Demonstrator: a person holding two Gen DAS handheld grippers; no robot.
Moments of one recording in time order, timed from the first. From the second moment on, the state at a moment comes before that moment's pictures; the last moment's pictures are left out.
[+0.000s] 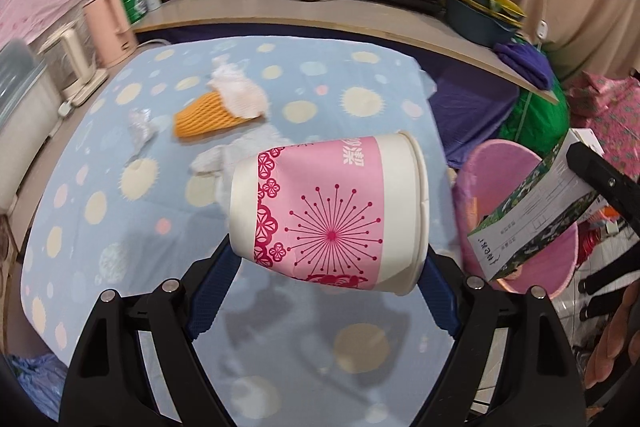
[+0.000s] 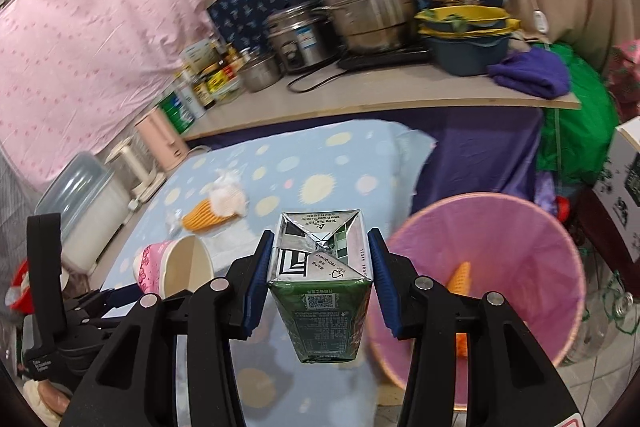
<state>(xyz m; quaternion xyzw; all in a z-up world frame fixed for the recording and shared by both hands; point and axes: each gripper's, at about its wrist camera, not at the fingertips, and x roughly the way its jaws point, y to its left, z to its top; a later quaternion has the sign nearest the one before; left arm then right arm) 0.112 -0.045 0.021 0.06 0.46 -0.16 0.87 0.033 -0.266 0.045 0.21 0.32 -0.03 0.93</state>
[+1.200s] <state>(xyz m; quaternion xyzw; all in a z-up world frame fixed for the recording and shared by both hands) 0.080 -0.241 -0.028 0.17 0.45 -0.30 0.82 -0.004 -0.384 -0.026 0.25 0.34 -0.19 0.89</state>
